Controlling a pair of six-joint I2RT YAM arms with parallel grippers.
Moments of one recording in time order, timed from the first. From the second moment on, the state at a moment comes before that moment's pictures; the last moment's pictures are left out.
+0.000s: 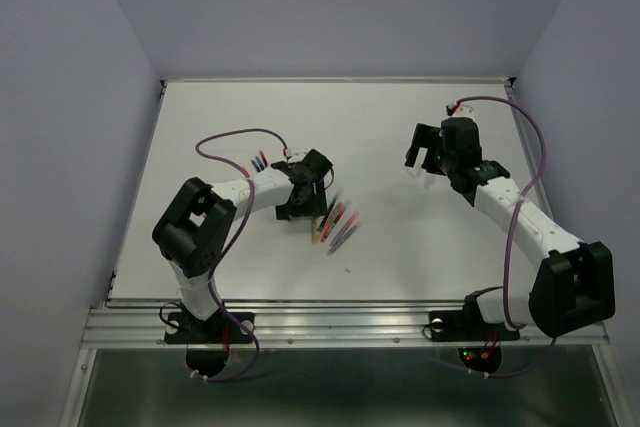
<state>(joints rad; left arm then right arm) -0.71 1.77 1.11 -0.58 -0.24 -0.76 0.28 1.30 0.95 -0.25 0.19 0.40</state>
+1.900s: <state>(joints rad) -0.79 1.22 0.89 -0.09 0.02 -0.47 0.30 1.23 0.80 0.26 -0.78 0.54</state>
